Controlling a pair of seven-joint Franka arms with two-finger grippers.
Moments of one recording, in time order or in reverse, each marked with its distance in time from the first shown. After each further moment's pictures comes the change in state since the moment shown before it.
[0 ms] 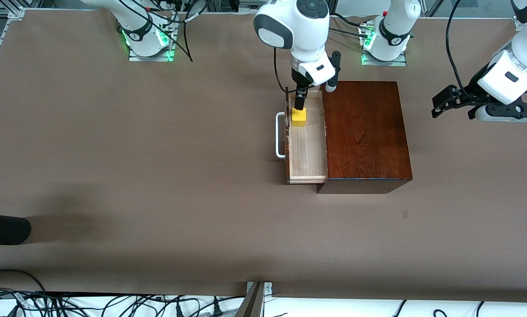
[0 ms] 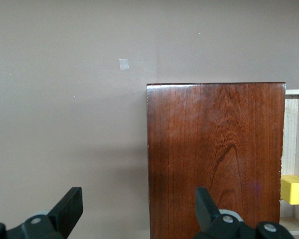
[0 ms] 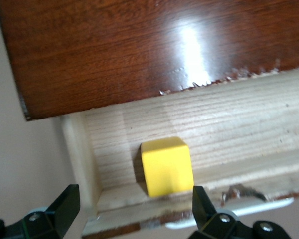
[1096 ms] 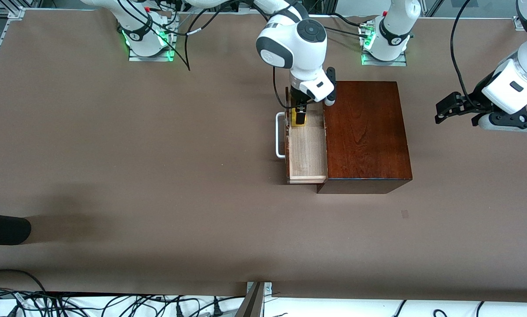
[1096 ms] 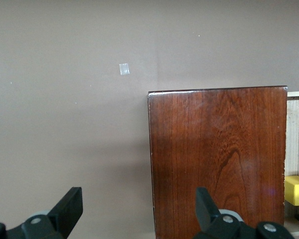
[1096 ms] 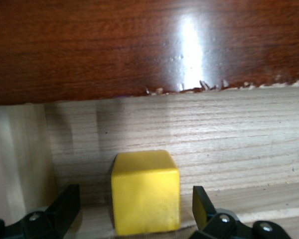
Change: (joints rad) left arm 0.014 0.060 -0.002 0.078 0.002 -0.024 0.041; right arm -0.004 0.083 -0.020 0.007 -0.044 0.070 -0.095
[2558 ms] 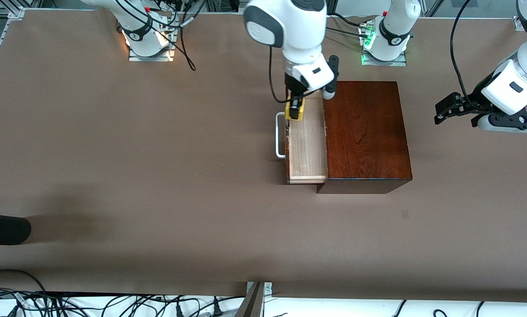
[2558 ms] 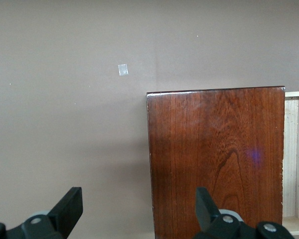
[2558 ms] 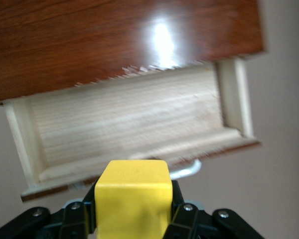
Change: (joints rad) left arm 0.000 0.007 -0.003 0.010 0.000 -0.008 0.000; right arm -0.077 -0.092 -0.008 0.214 0.024 -0.244 0.040
